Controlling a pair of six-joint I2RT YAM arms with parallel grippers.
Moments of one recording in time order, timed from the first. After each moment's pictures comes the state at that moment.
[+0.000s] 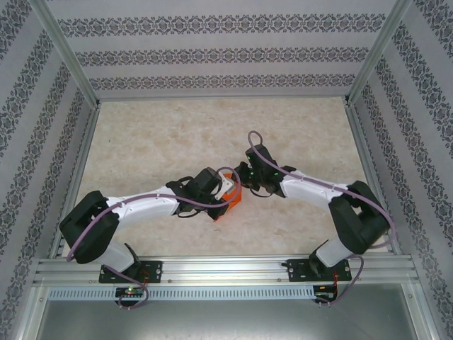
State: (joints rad) left arm -0.86 1.52 0.84 -0.31 0.24 -0.25; right arm 0.63 1.59 0.87 -0.11 -0.21 0.95
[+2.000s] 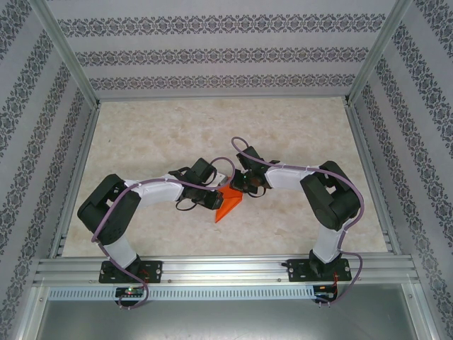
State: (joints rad) left arm -0.70 1.70 0.89 -0.30 0.38 -0.27; right arm 0.62 1.82 0.97 -0.22 -0.24 0.79
